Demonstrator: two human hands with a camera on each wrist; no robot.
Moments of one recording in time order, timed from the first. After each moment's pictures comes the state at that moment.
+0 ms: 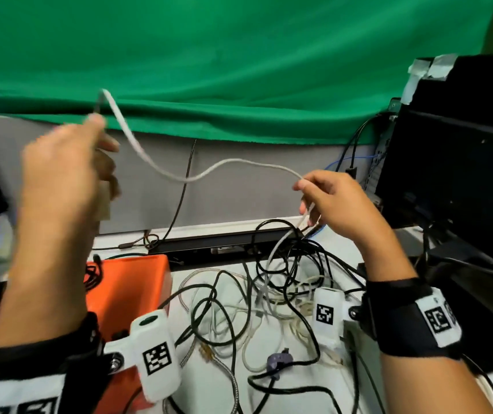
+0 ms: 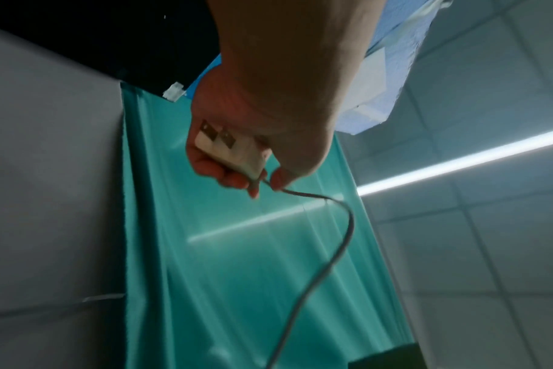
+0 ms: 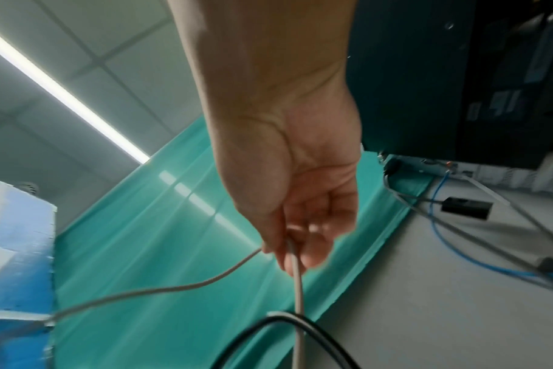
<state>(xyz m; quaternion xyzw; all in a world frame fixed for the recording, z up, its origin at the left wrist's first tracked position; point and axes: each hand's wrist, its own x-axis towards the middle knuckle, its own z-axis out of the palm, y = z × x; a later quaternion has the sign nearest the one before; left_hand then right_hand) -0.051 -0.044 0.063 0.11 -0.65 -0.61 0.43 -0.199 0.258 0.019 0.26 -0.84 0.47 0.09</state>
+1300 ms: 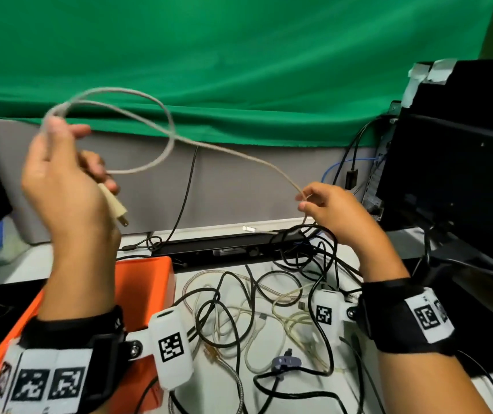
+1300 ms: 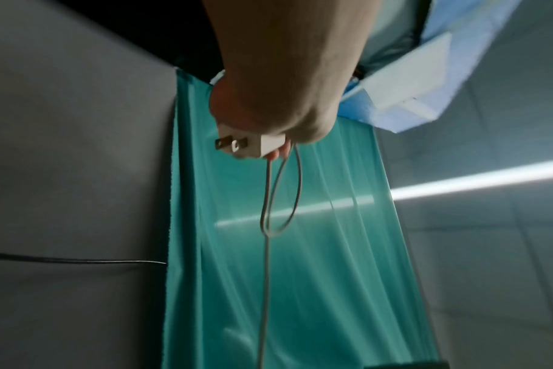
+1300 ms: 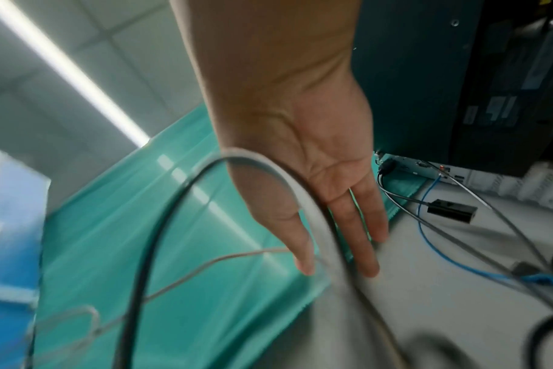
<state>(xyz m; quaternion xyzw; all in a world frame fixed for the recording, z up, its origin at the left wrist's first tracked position) -0.065 -0.037 0.047 0.06 -0.47 -0.66 0.58 -0.216 0.254 0.003 0.23 -0.90 0.36 0.08</state>
